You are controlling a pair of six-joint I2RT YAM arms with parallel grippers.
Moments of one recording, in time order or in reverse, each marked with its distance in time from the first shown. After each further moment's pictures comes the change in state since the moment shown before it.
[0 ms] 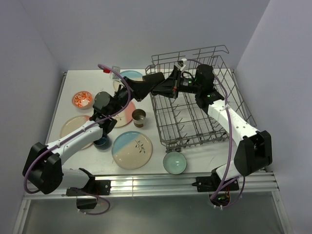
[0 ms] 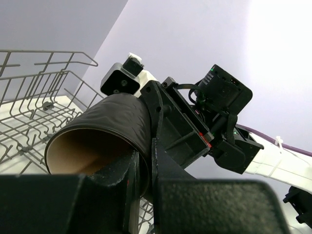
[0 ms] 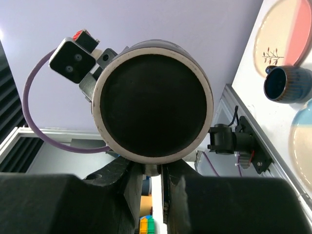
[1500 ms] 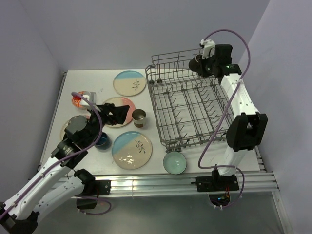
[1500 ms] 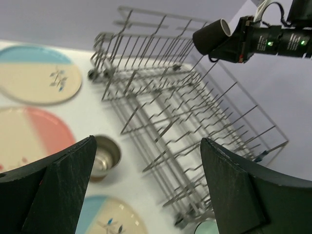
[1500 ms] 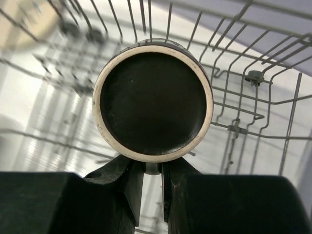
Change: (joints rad) left arm -0.034 -0.624 -0.136 -0.830 -0.439 0.310; right arm -0.319 0.283 0.538 -0.755 0.706 -1.554
